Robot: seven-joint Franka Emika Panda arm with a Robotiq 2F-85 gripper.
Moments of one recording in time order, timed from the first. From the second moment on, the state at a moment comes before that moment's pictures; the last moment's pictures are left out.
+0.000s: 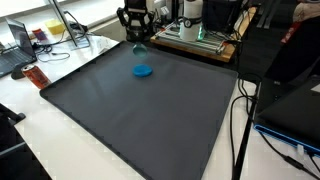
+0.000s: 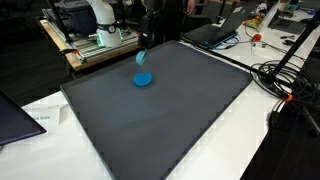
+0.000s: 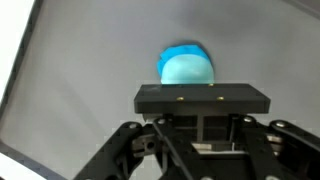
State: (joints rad) arm 0.00 -0.04 0.03 -2.29 -0.30 2.14 -0.30
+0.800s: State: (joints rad) arm 0.04 0.22 0.04 -2.15 -0.39 2.05 -0.27
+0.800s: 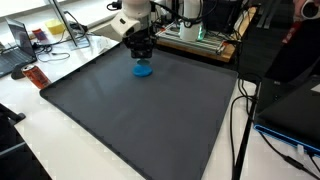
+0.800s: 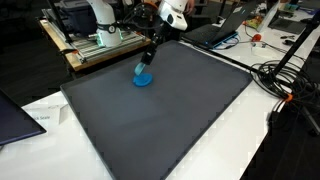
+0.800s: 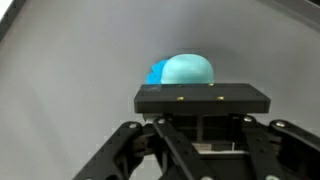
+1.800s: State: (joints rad) arm 0.06 0.34 0.04 -2.05 -0.39 2.03 -0.27
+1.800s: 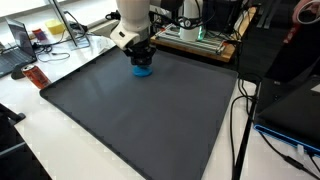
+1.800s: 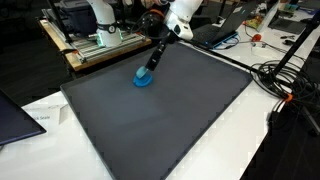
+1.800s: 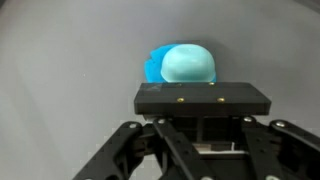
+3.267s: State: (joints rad) arm 0.01 0.34 0.04 -2.05 -0.26 2.18 -0.27
